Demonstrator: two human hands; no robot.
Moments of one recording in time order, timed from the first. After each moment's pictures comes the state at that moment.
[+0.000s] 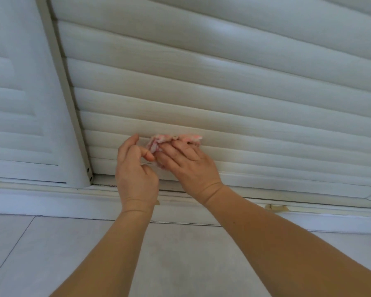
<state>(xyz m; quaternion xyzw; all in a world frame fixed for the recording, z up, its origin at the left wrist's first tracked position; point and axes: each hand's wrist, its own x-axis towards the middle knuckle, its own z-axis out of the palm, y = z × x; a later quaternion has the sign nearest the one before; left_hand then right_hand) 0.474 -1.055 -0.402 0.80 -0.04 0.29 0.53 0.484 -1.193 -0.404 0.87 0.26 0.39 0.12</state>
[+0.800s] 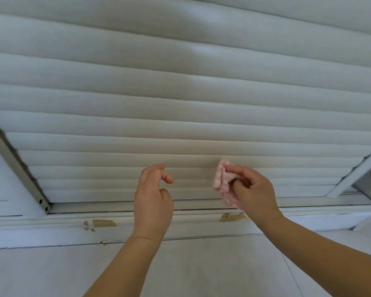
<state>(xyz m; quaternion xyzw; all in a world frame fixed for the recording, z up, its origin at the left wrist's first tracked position) 0.417 -1.171 -0.355 0.81 -0.13 0.16 0.54 0.363 -1.362 -0.333 0.83 -0.15 0.25 -0.48</state>
